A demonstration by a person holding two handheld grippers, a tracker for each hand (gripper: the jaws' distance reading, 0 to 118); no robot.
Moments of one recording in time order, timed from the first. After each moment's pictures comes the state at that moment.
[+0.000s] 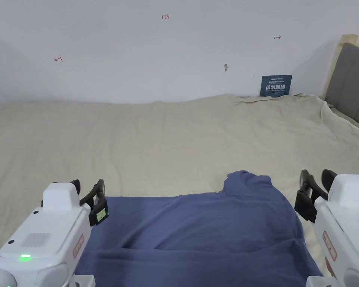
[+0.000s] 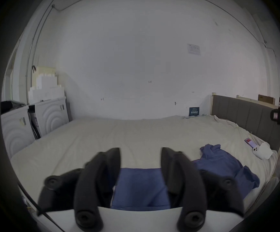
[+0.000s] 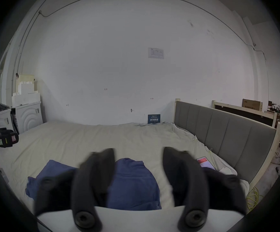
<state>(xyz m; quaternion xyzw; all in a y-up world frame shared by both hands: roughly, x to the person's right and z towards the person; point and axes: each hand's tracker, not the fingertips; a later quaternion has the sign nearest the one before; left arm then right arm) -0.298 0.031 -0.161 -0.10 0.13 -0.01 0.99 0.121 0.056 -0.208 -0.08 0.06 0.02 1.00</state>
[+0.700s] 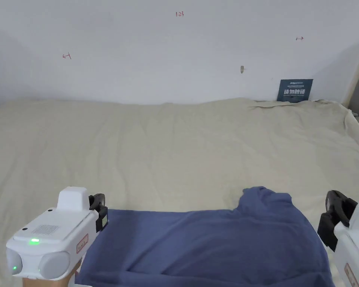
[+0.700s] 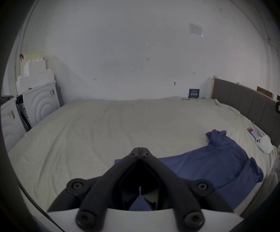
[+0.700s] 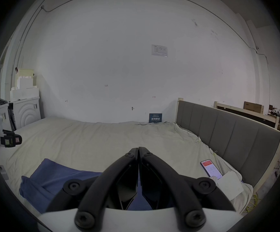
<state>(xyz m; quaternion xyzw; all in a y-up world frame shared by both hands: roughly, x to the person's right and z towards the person) -0.359 0.005 -0.261 -0.22 0.10 0.01 0.97 0.084 0.057 -0.255 -0.09 0.07 0.03 0.99</state>
